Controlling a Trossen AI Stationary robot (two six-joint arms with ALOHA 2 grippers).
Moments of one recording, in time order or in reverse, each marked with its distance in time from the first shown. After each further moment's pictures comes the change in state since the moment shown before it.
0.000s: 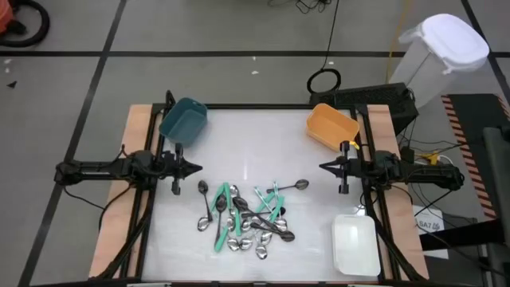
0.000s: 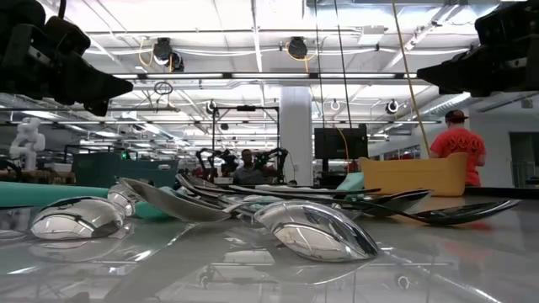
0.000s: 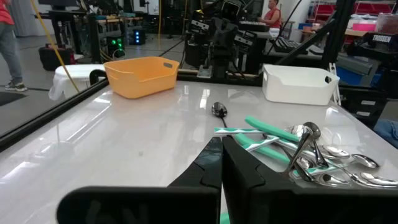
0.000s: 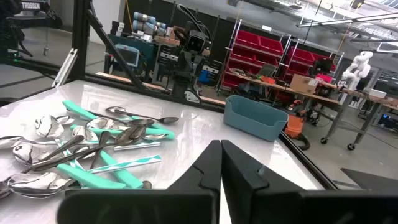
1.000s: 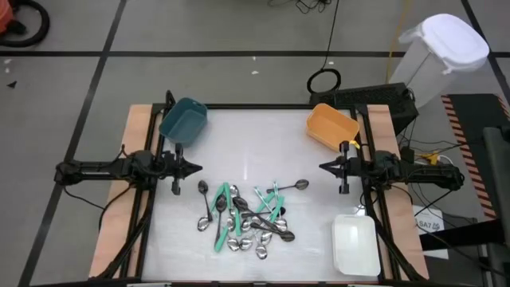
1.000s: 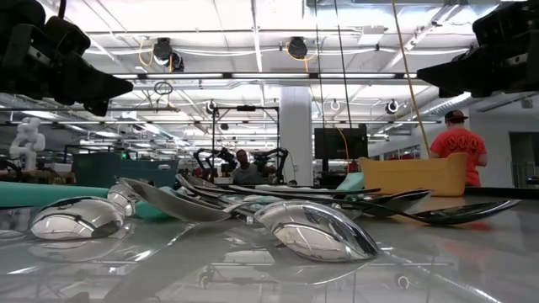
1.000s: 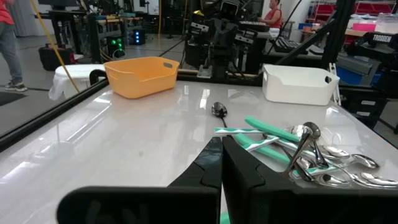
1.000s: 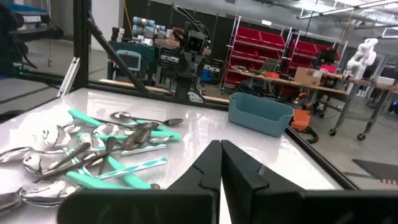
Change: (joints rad) left arm 0.000 0.000 0.000 0.000 0.000 0.000; right arm 0.000 0.003 0.000 -0.009 0.000 0.063
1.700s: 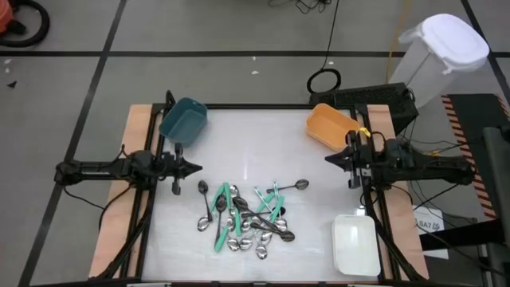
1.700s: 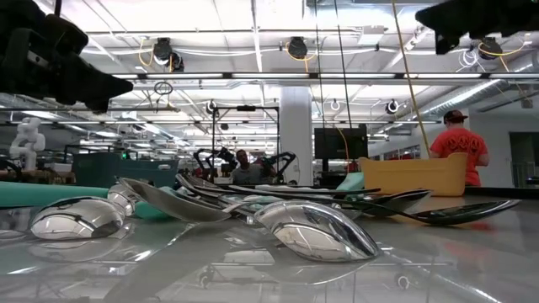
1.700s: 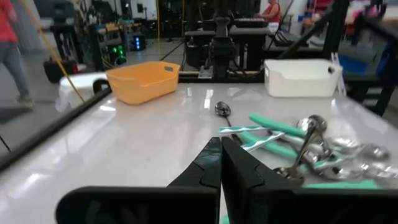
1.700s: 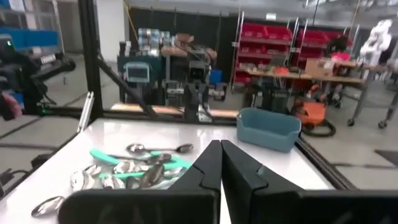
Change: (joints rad) left arm 0.000 0.000 0.000 0.010 -0.001 0.105; right arm 0.012 0.265 0.350 -0.127 -0.027 0.126
